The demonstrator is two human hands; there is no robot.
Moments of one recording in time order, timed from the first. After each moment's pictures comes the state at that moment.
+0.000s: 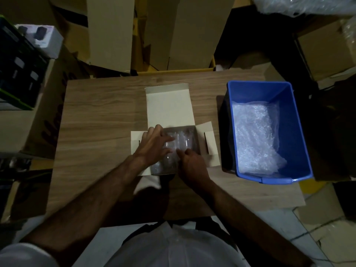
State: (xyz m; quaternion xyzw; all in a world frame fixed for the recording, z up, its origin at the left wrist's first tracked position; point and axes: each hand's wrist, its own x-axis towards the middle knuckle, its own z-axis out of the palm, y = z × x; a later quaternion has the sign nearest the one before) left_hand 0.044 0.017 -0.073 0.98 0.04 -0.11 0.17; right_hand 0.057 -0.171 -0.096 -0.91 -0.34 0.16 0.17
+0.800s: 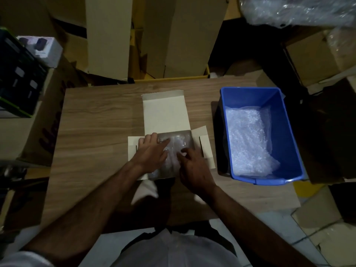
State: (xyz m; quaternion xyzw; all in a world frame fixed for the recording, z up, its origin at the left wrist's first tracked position) left_hand 0.035 0.010 -0.072 0.99 0.02 -0.11 0.05; right_hand 0.060 -0.195 -0.077 -0.90 -0.37 0.10 0.21
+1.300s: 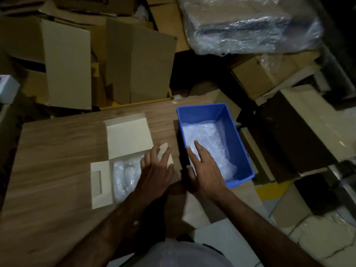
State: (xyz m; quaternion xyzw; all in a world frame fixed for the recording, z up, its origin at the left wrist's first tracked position) left_hand 0.058 -0.128 -0.030 0.99 0.04 0.03 0.15; right_hand 0.105 -0.320 -0.034 -0.93 -0.27 -0.03 0.23
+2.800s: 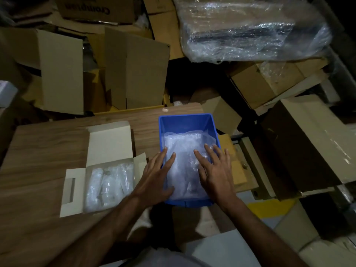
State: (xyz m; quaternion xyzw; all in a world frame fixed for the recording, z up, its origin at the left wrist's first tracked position) left_hand 0.104 -0.197 -0.042 0.97 -0.05 -0.04 0.24; right_hand 0.176 -0.424 -0.022 -0.96 -0.24 -0.05 0.14
